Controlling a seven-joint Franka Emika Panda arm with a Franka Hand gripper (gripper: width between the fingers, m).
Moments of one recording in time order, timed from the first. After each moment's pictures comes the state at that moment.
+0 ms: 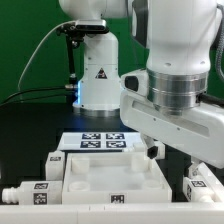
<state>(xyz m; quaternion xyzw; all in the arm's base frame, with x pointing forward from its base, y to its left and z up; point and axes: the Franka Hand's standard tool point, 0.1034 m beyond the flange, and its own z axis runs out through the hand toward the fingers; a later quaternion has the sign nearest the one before) 0.580 0.085 0.045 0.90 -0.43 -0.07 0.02</state>
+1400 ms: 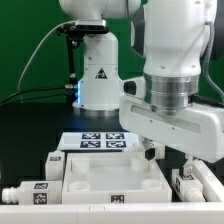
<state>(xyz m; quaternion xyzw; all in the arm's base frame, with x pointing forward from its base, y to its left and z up) 0.547 0.087 0.032 0.90 -0.42 -0.04 0.00</state>
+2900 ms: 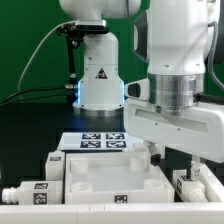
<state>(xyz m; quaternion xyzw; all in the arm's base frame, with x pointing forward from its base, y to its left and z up) 0.555 0.094 0.030 0.90 -0.43 0.01 -0.02</state>
